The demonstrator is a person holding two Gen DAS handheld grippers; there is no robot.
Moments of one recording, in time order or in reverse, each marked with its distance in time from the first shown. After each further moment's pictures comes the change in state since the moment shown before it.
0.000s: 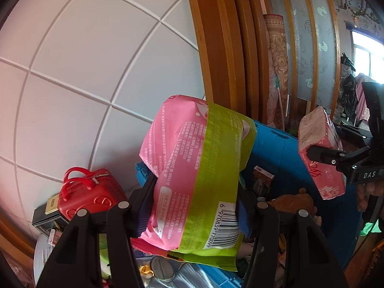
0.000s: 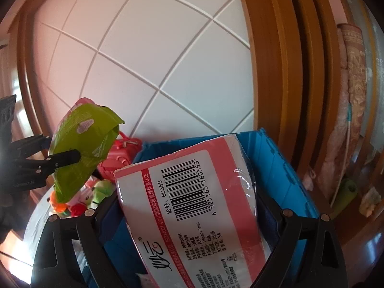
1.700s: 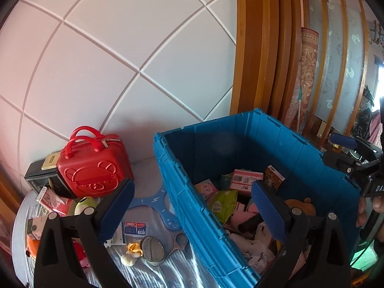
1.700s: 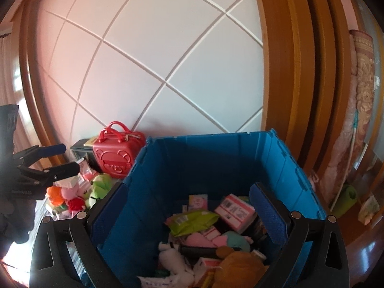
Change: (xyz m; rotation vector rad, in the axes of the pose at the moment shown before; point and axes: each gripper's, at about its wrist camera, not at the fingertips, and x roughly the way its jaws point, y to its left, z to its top) left arm -0.004 0.049 -0.059 -0.256 0.047 0.062; right arm 0.025 0.035 0.005 -0.073 0.025 0.027
